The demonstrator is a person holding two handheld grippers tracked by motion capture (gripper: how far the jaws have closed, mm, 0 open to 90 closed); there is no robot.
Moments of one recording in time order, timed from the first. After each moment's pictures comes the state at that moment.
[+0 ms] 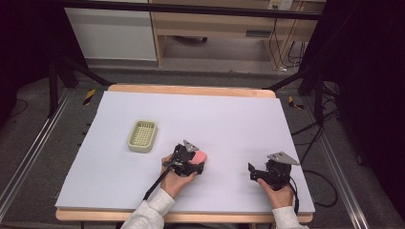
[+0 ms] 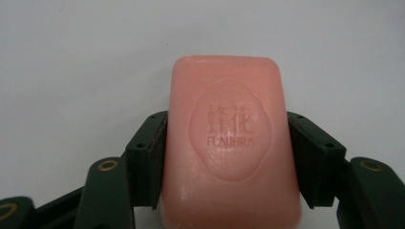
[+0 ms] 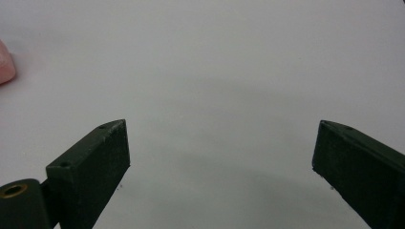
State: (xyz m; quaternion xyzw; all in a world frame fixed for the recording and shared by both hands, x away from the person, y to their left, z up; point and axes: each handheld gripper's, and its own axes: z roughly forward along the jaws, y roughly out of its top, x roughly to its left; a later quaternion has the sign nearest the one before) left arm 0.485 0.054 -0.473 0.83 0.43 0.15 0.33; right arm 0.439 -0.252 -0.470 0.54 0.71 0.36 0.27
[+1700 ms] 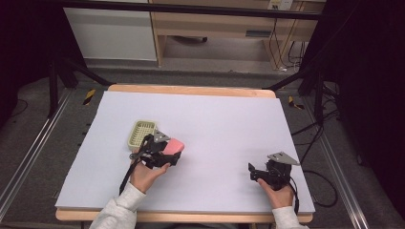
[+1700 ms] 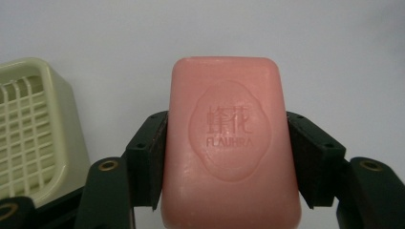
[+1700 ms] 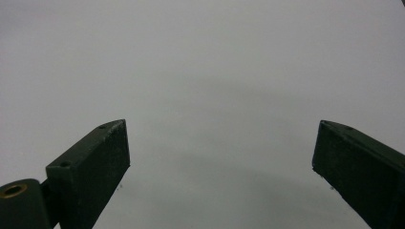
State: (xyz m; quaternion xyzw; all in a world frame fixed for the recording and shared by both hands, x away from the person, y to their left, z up) left arm 0.479 0.136 -0.419 0.81 0.44 0.17 0.36; right arm 0.439 -0.252 -0.470 0.54 0.71 0.36 0.27
